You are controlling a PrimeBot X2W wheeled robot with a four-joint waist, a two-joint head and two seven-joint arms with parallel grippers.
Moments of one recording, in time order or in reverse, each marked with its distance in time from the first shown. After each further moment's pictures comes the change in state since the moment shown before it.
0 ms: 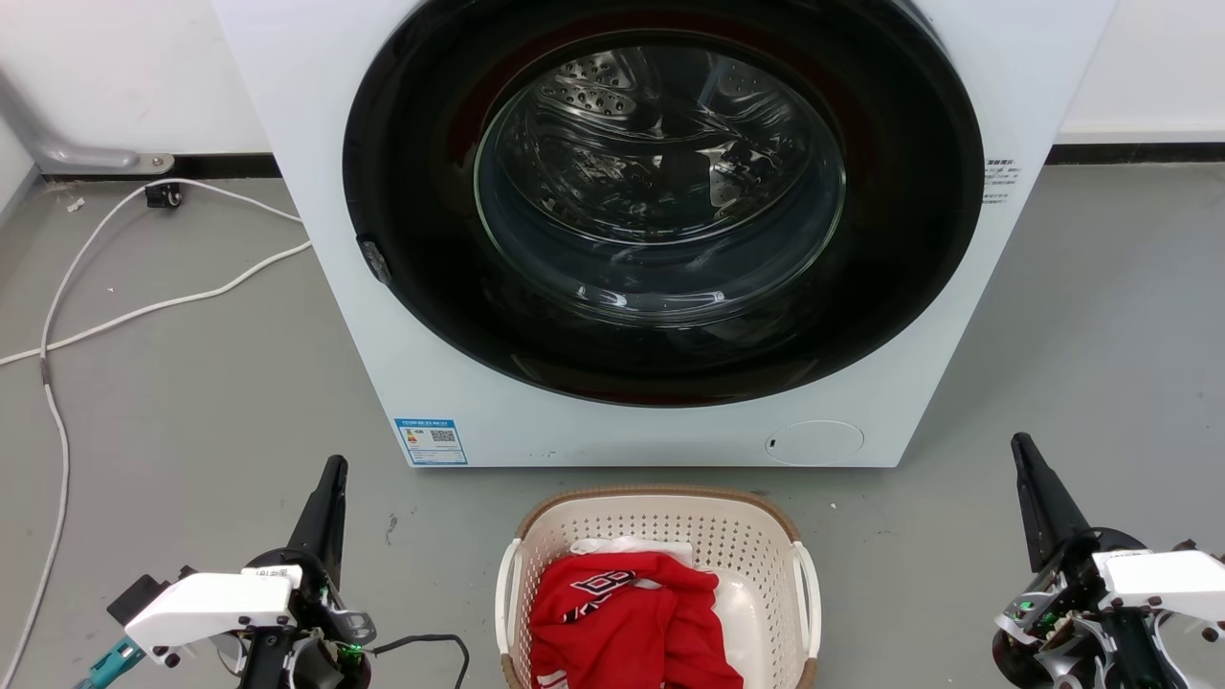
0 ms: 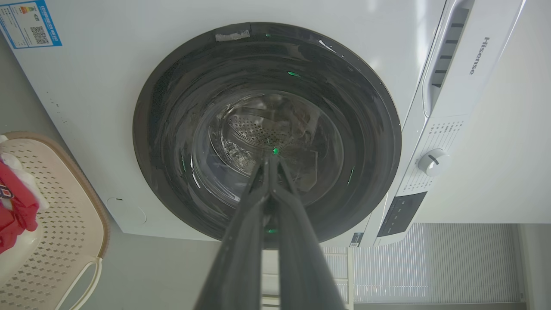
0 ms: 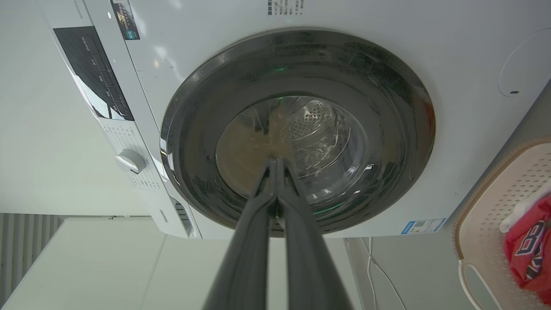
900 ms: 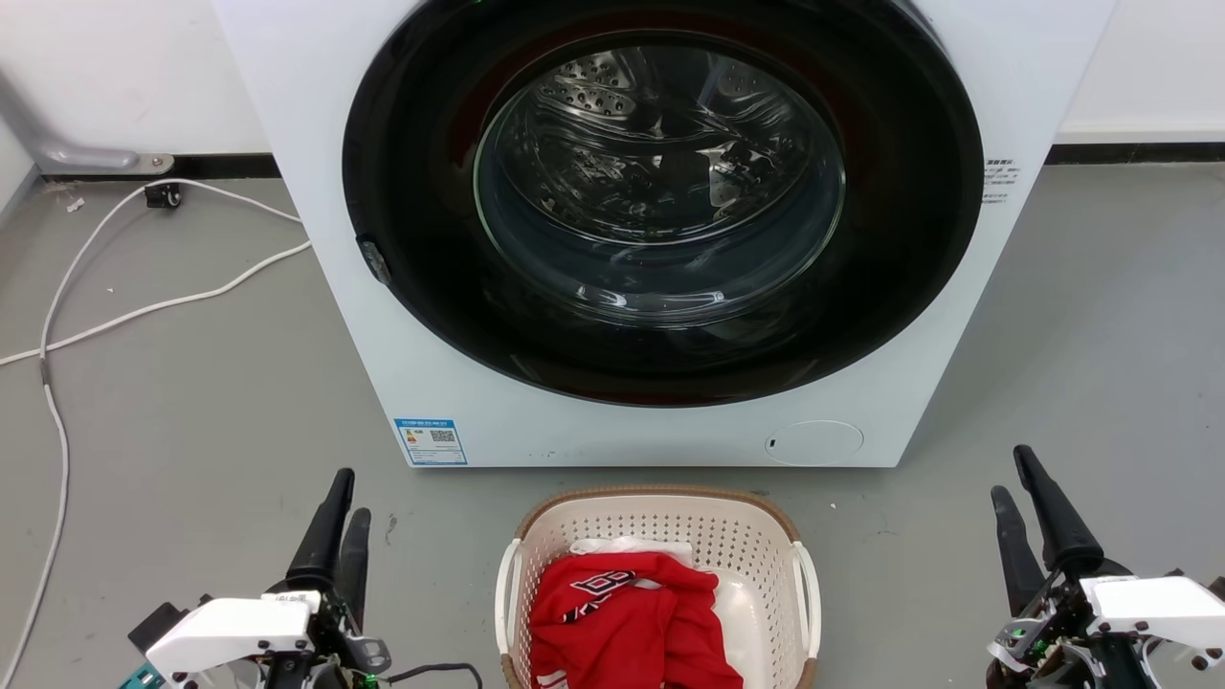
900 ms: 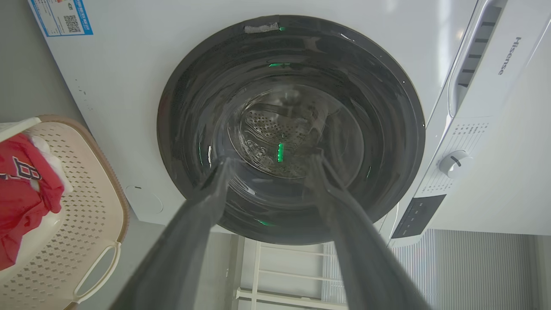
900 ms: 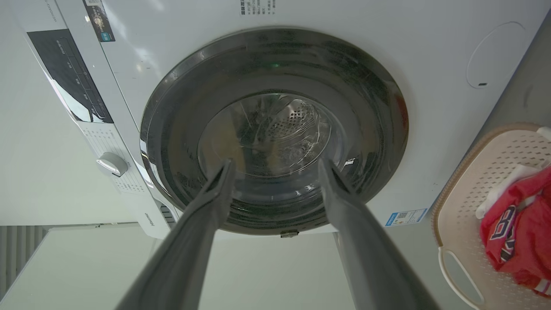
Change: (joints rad) left arm 0.032 -0.016 -0.009 0.030 0.007 0.000 -0.004; right arm 0.034 0.010 0.002 0.024 -0.008 0.000 -0.002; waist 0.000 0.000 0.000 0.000
